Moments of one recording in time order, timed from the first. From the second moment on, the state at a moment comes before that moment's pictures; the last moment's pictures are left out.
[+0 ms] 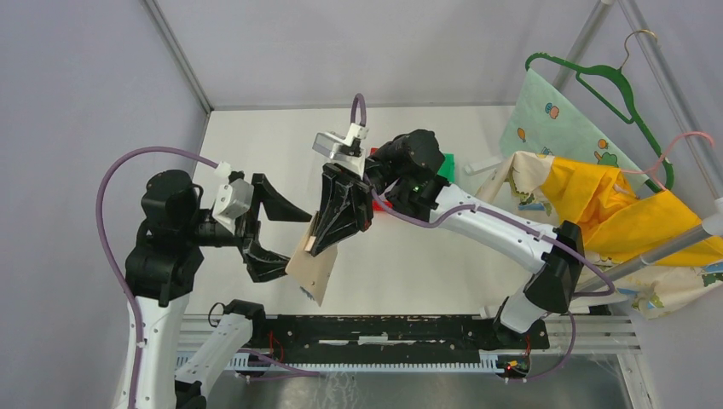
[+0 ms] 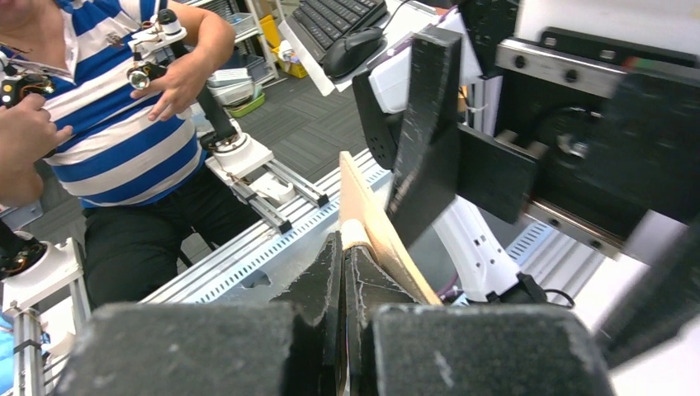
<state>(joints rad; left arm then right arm) -0.18 0.76 1.30 -0.80 1.35 0.16 1.02 1.63 1.57 0.73 -1.34 0.83</state>
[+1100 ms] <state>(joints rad) -0.18 0.73 1.33 -0.81 1.48 0.15 1.04 1.77 1.72 1.03 -1.37 1.12</state>
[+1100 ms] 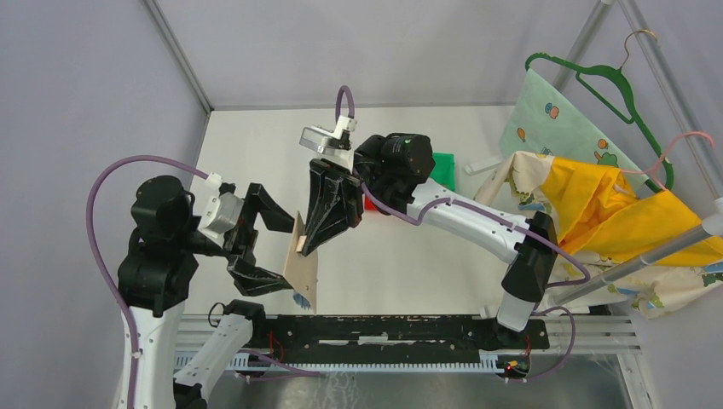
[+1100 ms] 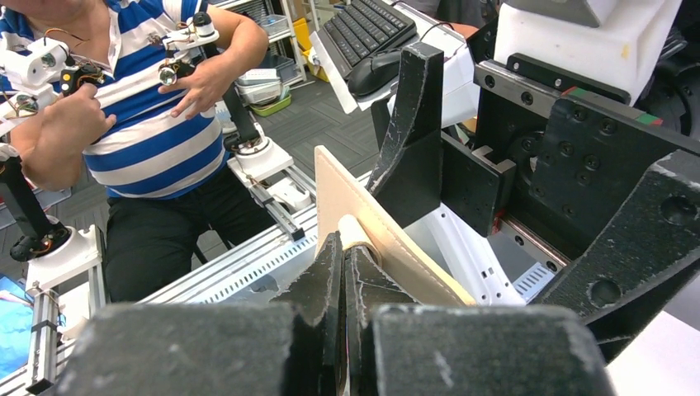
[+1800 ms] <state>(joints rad) -0.18 0.76 1.36 -0.82 1.50 0.15 1.08 1.91 1.89 1.12 -1.36 1.22</state>
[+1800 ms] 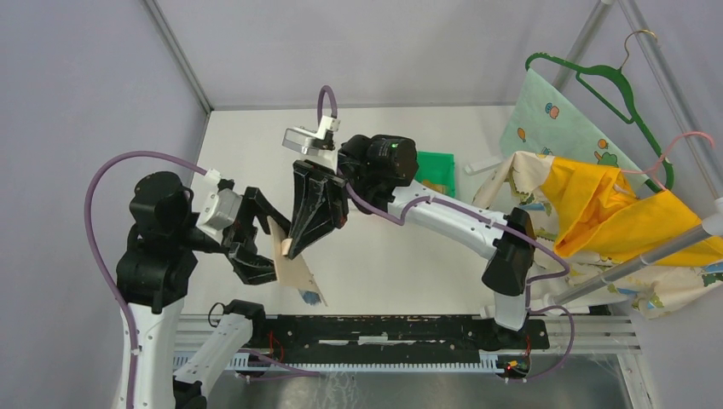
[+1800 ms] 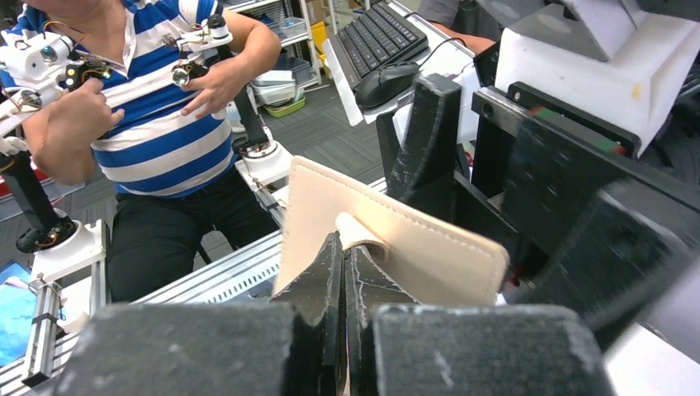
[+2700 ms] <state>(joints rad) -0.18 0.88 1.36 -0.73 1.27 -0.05 0.70 1.32 1.29 0.44 -1.01 0.49</state>
